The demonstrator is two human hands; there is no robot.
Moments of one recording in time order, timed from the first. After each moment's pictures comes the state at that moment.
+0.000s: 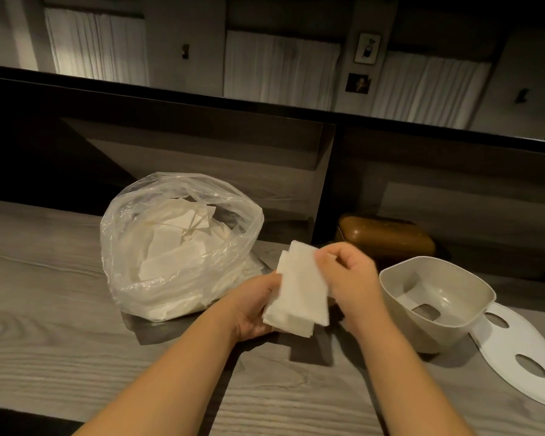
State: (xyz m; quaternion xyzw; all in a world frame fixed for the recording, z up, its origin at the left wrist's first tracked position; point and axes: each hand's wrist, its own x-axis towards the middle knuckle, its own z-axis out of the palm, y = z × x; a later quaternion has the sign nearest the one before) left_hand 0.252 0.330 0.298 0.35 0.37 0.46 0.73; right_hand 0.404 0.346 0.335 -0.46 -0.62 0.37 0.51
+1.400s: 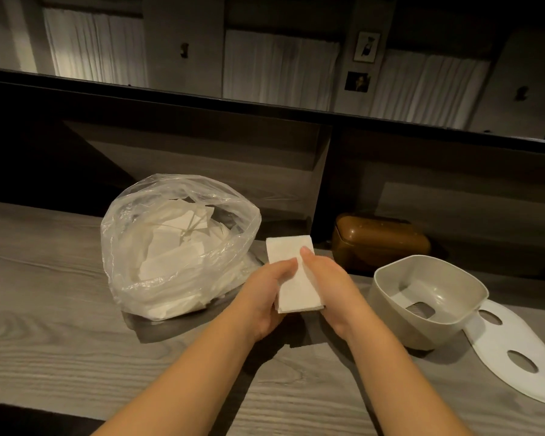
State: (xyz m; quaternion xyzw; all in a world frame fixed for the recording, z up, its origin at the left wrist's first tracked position) left_hand 0.283 0.315 0.320 0.28 0.41 0.60 0.63; right_hand 0.392 0.347 0.334 -0.52 -0.54 0.55 0.37
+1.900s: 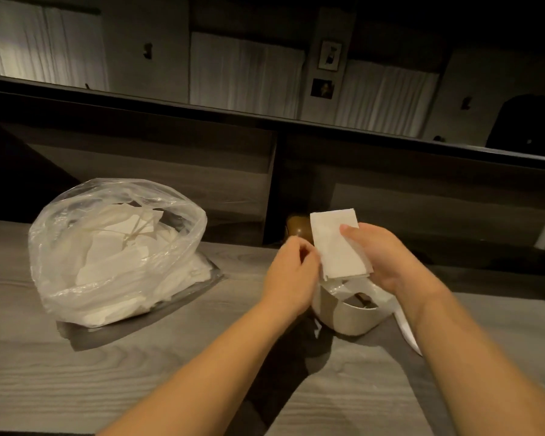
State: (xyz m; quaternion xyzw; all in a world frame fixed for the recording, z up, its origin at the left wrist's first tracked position) left_hand 0.385 0.329 0.352 0.58 0.53 0.53 0.31; right_hand 0.522 0.359 0.409 -0.58 -0.56 0.44 0.40
